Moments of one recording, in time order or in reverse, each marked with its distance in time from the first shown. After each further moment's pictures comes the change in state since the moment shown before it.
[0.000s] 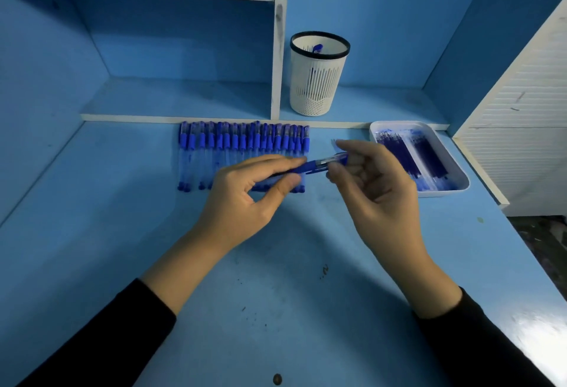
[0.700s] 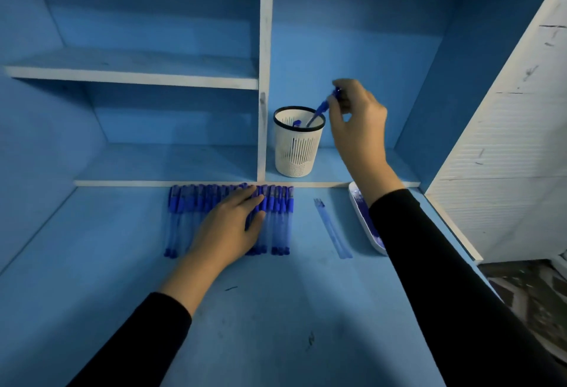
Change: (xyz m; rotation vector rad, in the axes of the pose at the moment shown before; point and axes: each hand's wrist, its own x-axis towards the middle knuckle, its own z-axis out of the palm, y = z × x) left_hand 0.041 -0.066 0.006 0.522 -0.281 -0.332; right_hand 0.186 0.007 -0.003 -0.548 0.268 -0.379
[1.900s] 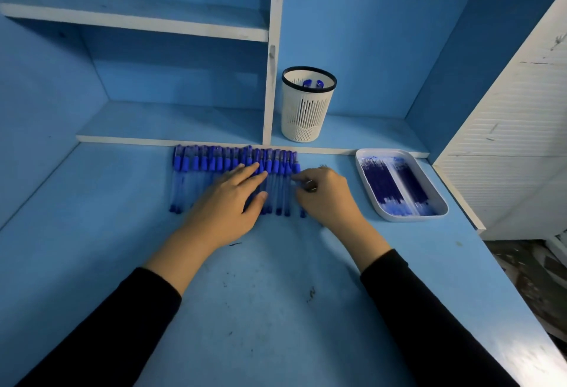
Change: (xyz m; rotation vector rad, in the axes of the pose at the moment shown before) left_hand -0.032 0.004 -0.011 0.065 -0.139 0.029; right_hand -0.136 -0.022 -0.004 -0.119 -0.735 0.476
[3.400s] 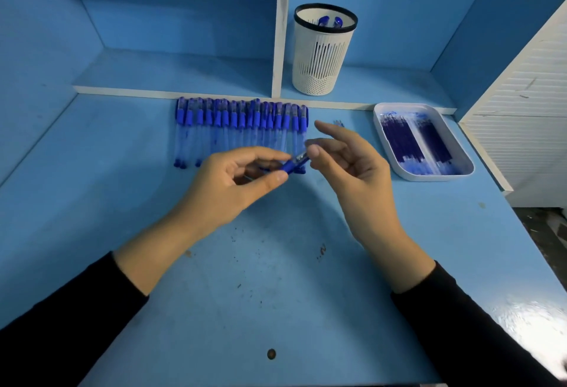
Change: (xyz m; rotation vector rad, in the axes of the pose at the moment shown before) left_hand -0.050 0.029 -0.017 -0.926 0.056 -0.048; right_hand -0.068 -0.012 -0.008 0.980 0.071 -0.089
